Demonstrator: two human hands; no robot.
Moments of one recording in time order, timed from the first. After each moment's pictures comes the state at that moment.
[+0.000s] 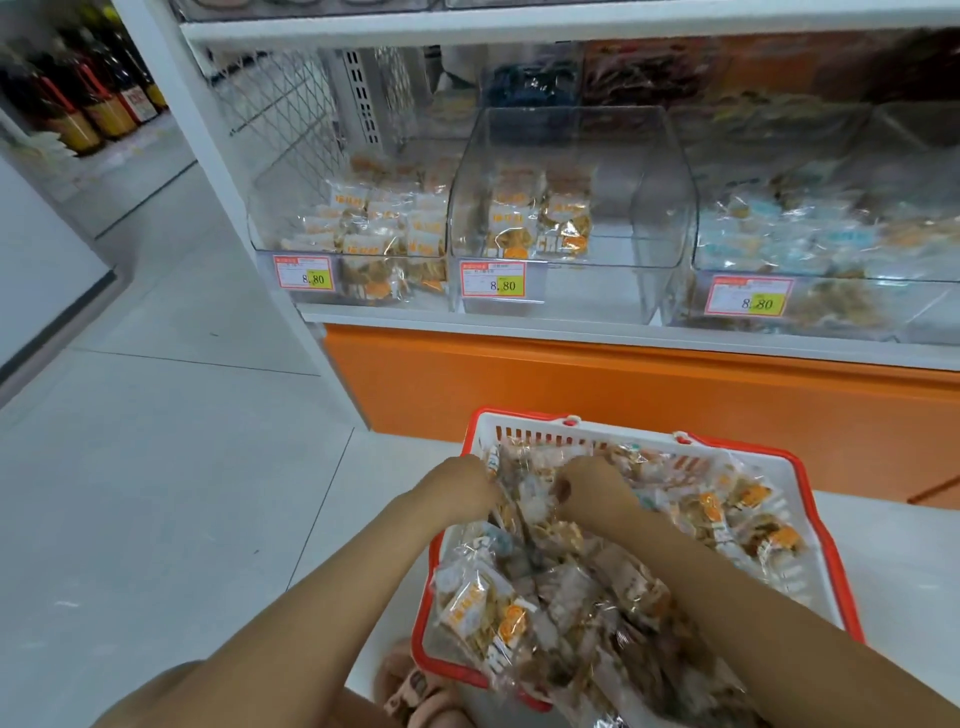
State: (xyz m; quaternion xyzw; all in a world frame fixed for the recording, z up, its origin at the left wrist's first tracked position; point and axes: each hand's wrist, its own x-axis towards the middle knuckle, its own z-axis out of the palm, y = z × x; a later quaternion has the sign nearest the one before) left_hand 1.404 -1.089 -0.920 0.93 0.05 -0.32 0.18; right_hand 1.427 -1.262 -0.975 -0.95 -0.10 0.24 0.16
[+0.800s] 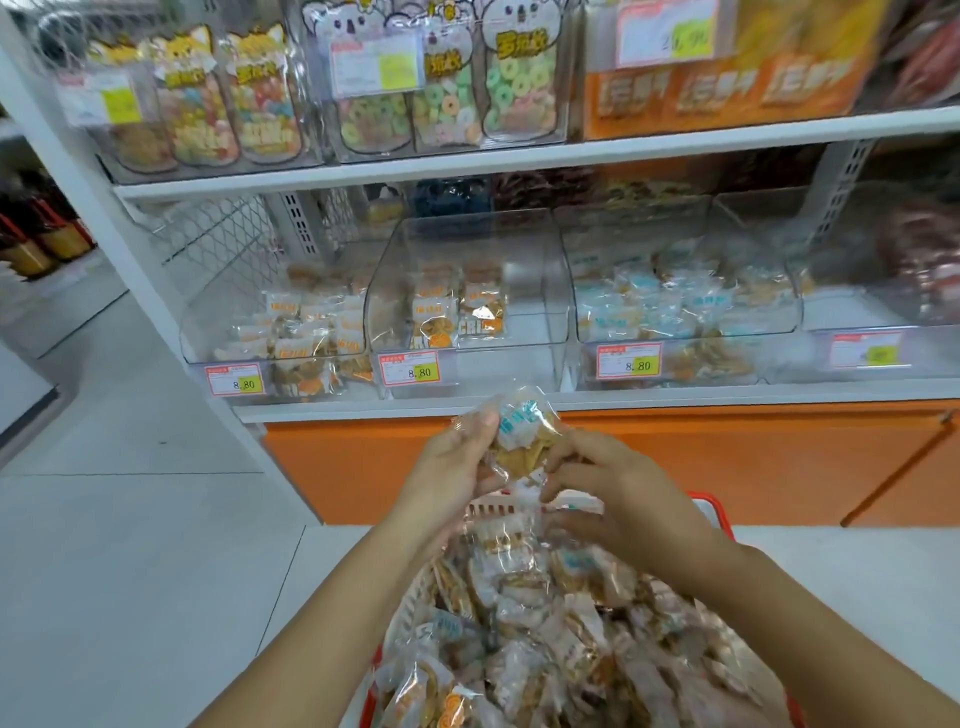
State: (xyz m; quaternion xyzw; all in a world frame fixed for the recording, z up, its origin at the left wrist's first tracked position) left_hand 1.415 -1.162 -0.826 0.68 0.02 -0.12 0.73; right_hand 1.398 -1.354 -0.837 -0.88 -0.36 -0.17 0.27
